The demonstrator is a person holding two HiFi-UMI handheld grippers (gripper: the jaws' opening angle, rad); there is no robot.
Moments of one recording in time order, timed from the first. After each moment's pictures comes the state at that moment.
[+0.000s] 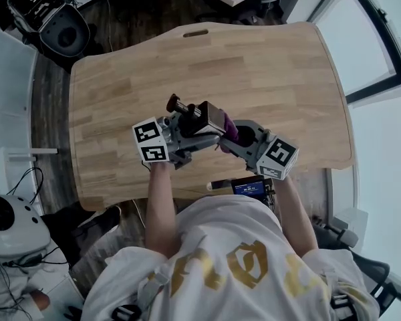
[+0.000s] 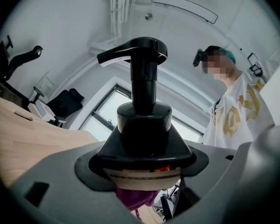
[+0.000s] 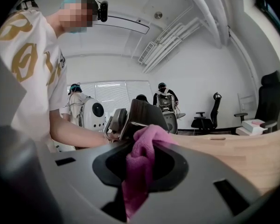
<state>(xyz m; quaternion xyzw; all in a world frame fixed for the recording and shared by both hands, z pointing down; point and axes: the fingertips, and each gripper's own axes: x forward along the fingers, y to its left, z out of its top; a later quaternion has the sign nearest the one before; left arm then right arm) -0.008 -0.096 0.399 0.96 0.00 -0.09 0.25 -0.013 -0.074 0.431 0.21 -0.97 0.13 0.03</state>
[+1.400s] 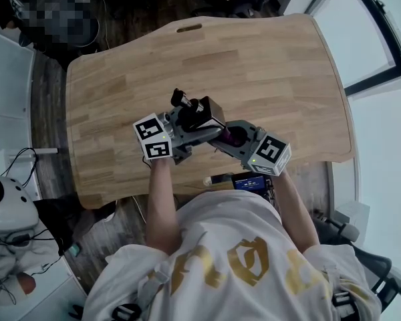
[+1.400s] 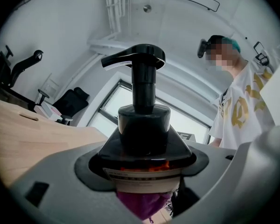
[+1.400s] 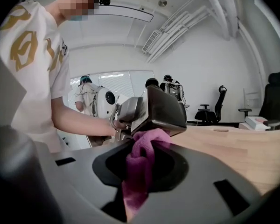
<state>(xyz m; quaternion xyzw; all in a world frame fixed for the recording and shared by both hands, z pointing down) 0.006 -0.098 0.423 0.97 -0.04 -0.04 0.24 -0.022 -0.053 0.466 0.18 -0.97 0.14 0.10</state>
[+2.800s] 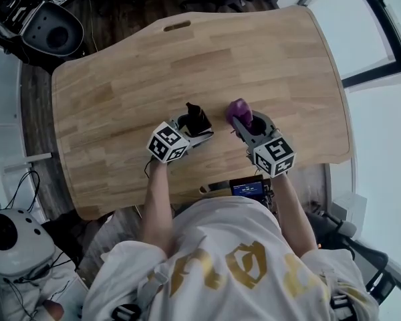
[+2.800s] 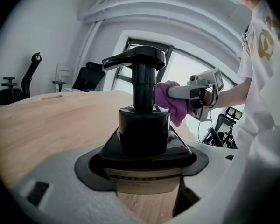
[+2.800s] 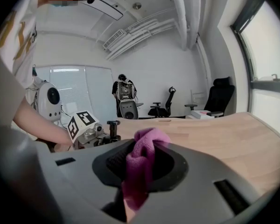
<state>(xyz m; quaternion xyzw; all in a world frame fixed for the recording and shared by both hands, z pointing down) 0.011 -0.136 0.605 0.94 -0.11 0.25 0.19 0.092 -0.144 0.520 0.45 -0.87 0.18 0.12</state>
